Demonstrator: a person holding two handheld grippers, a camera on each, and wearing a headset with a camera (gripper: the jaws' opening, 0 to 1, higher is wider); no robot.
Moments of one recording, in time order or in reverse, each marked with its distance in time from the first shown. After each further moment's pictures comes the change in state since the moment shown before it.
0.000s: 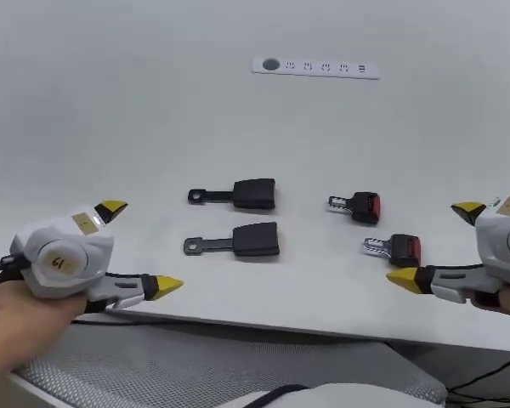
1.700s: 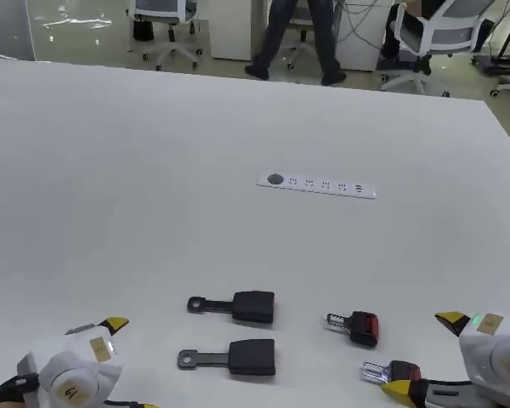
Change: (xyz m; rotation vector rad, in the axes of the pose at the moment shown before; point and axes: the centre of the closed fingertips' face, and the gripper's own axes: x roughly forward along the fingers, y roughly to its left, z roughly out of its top) left arm 0.003 -0.002 -0.019 0.052 0.092 0.002; right arm 0.004 -0.009 0.028 -0.066 0.002 0.026
